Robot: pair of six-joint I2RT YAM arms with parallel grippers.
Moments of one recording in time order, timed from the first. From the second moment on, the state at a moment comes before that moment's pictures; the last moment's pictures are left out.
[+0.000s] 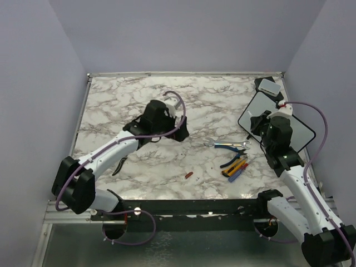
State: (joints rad) left arm -0.70 1.38 0.92 -0.18 0.22 -0.26; right arm 0.21 0.78 0.65 -0.14 0.25 0.38
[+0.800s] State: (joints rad) left arm -0.43 1.38 0.98 -0.28 0.23 -0.17; right arm 0.16 0.95 0.70 0.03 0.36 0.33
